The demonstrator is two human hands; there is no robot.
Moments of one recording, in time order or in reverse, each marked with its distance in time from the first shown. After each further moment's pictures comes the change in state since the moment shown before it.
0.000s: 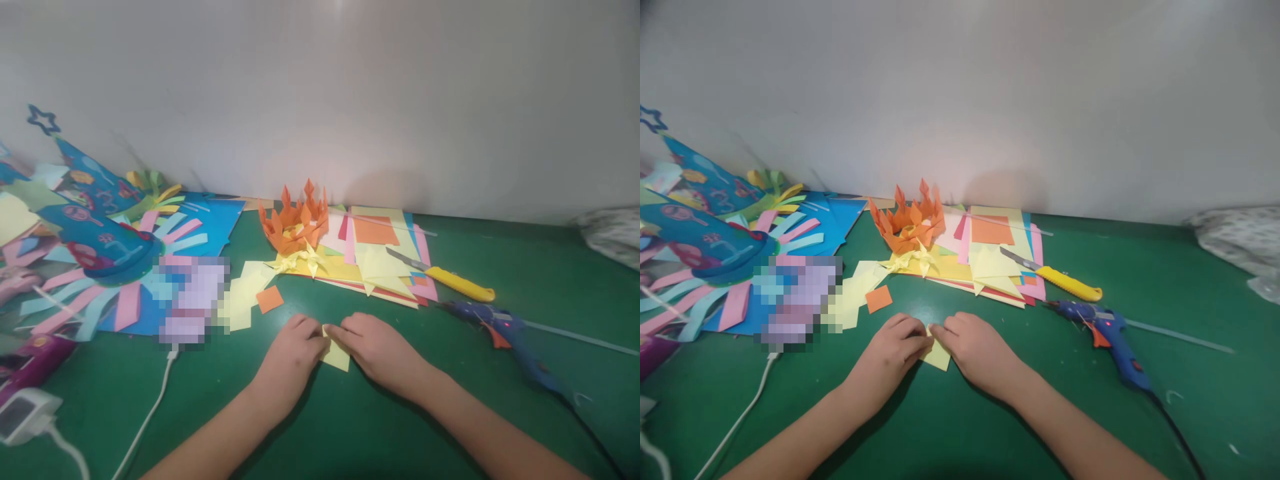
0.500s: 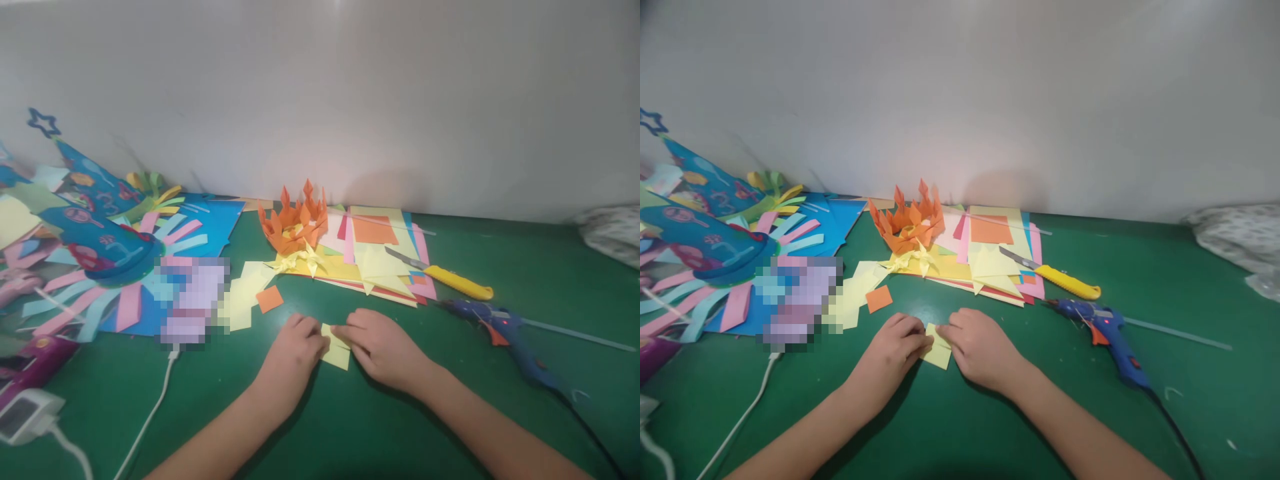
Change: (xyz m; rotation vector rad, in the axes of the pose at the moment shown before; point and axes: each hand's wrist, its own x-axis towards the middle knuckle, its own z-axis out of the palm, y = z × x) left_hand 0.001 0.004 -0.003 0.012 -0.001 -0.042; right_hand -0.002 0.002 -0.006 0.164 -0.017 0.084
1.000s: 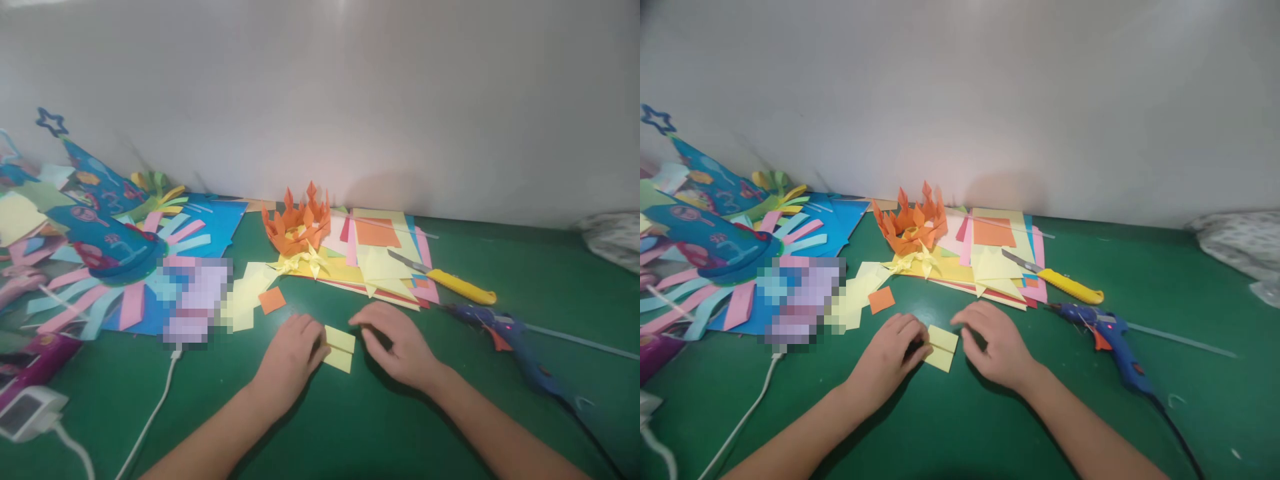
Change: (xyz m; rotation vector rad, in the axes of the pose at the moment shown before) left_hand 0.000 -0.004 -0.005 -0.026 -0.012 -0.074; right_hand -0.007 0.010 -0.005 0.259 0.279 0.115
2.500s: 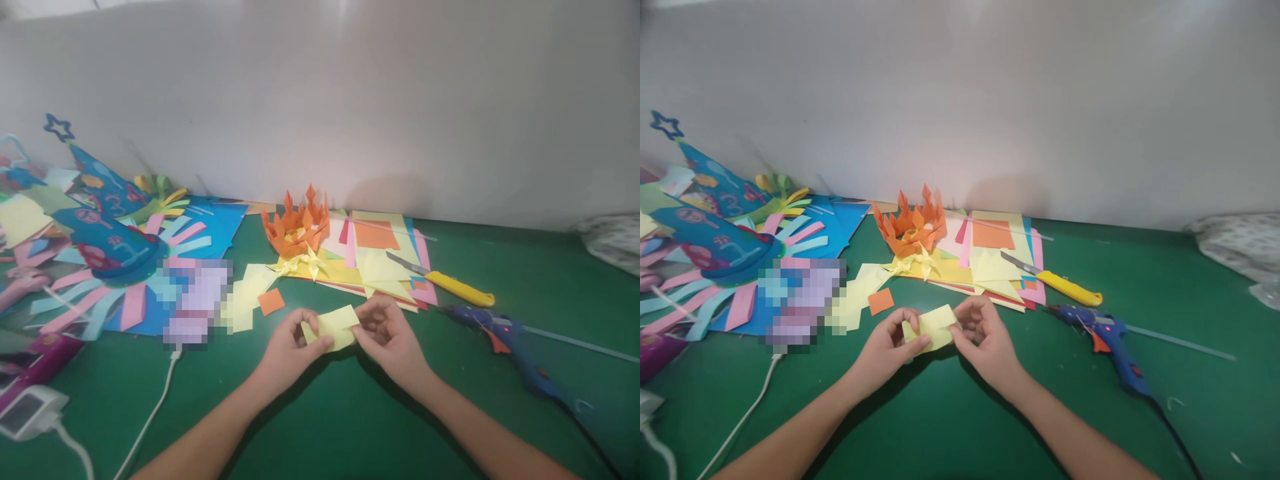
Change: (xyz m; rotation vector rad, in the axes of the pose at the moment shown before) left_hand 0.008 0.002 0.002 -1.010 0.117 -0.402; right_hand 0.002 -0.014 0.019 0.760 0.241 0.375
